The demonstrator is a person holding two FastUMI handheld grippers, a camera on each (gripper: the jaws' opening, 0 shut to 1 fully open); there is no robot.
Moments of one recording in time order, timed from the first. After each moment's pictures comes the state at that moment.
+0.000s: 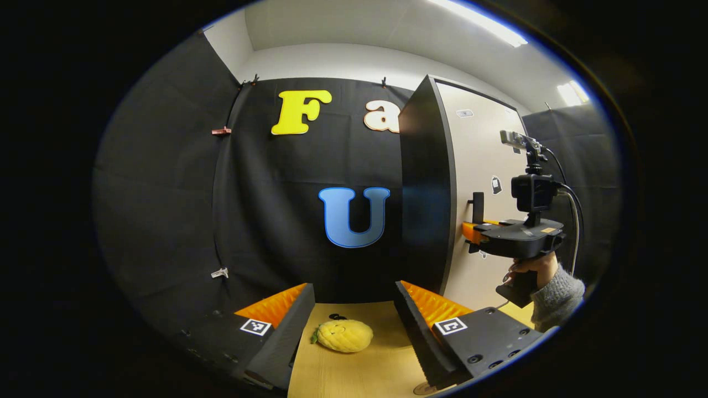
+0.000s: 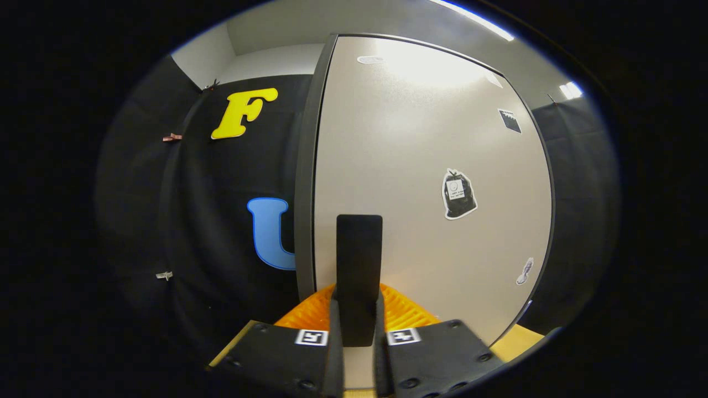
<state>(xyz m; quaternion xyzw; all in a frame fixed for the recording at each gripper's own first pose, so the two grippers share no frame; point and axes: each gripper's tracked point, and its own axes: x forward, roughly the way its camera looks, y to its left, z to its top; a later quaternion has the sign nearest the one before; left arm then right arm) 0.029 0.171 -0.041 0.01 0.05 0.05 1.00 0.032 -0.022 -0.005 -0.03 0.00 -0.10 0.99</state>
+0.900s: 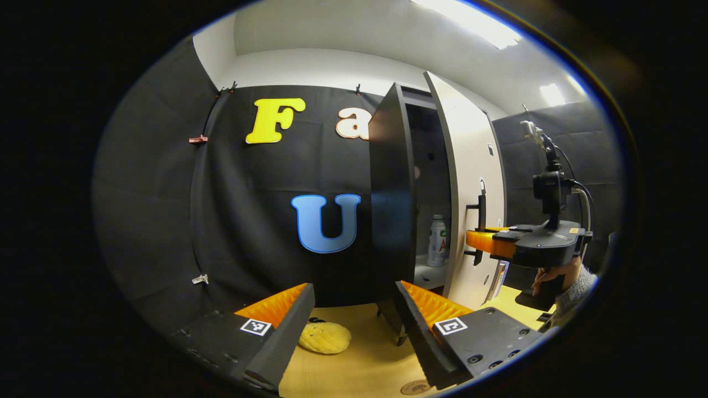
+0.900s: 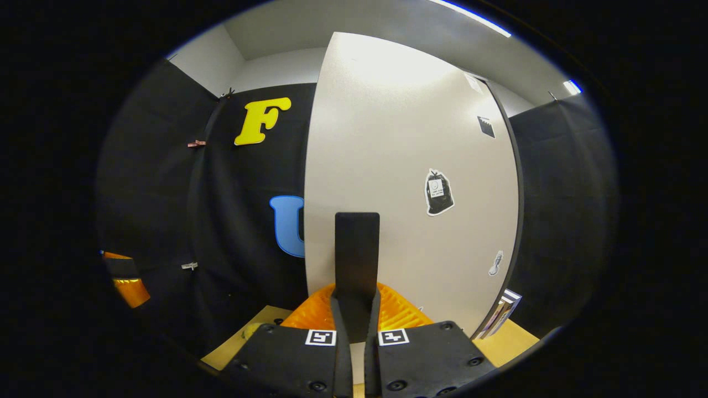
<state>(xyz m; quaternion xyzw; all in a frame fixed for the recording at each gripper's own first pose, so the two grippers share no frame) 0.023 0.120 -0.031 0.02 0.03 -0.02 1.00 0.007 -0.018 -0.009 -0.03 0.02 -0.06 1.00</state>
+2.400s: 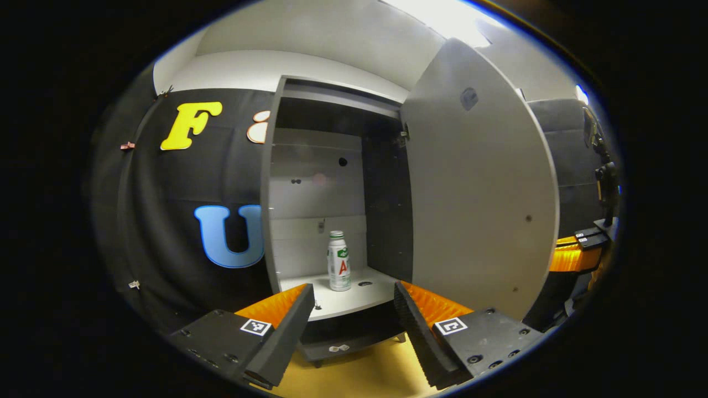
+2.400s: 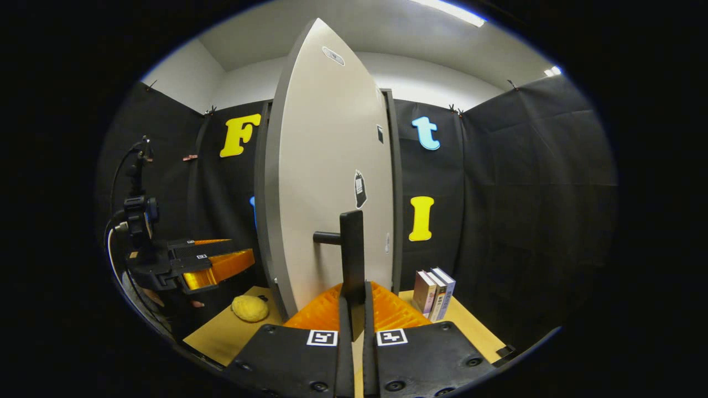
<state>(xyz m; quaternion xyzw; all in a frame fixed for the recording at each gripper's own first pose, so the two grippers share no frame) 0.086 -0.143 -0.025 0.02 0.00 -0.16 0.99 -0.032 -0.050 -0.002 -0.01 0.04 -0.08 1.00</state>
